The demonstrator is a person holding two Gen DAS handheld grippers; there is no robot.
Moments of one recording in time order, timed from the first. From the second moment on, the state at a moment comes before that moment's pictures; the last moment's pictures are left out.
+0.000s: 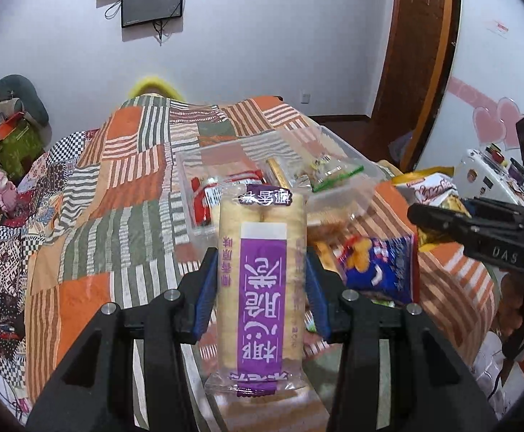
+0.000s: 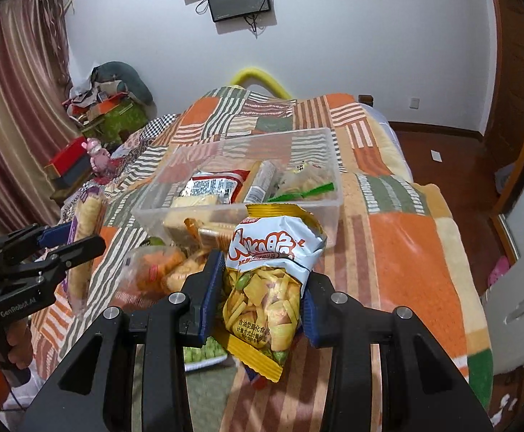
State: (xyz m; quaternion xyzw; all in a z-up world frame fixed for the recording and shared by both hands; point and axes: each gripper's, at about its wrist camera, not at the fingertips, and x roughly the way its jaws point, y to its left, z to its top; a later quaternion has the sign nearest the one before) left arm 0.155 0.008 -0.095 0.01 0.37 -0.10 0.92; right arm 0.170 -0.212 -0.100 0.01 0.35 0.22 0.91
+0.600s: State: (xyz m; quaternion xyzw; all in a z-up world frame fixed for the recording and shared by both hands) left arm 0.249 0.013 -0.104 0.00 0.37 -0.08 0.93; right arm 0.230 -0.184 -0.095 -0.01 0.34 0.22 0.91
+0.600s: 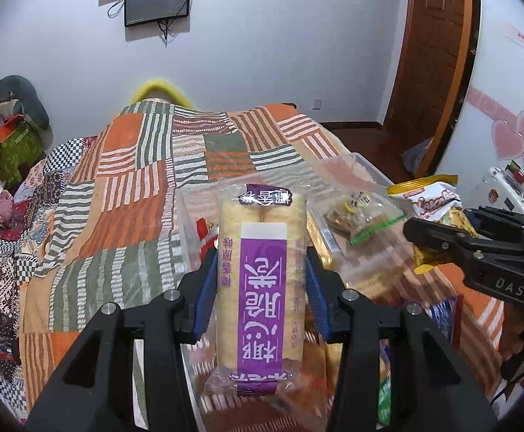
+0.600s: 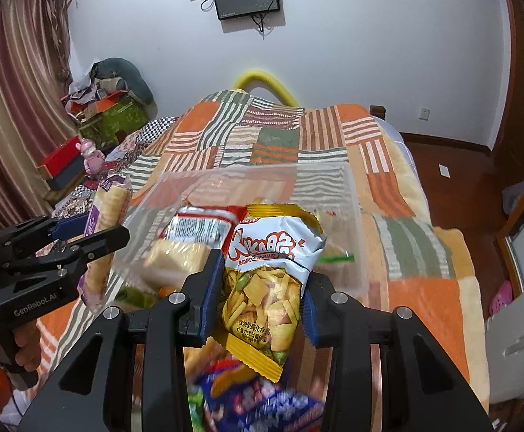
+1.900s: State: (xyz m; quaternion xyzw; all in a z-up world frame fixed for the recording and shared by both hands) left arm 0.275 0.032 -0.106 0.00 0.37 -0.08 0.92; right arm 0.244 -0.185 -0.090 -0.03 0.34 0.21 0.91
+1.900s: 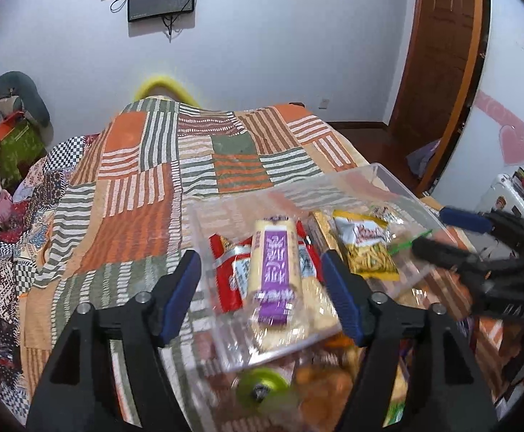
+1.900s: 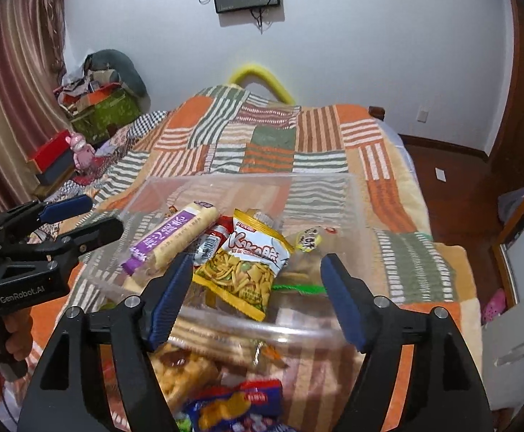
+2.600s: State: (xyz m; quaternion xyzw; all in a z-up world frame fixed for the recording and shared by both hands) left arm 0.192 0.033 -0.157 0.00 0.45 -0.10 0.89; right arm 0.207 -0.206 -0.150 -0.04 0.42 0.20 0.89
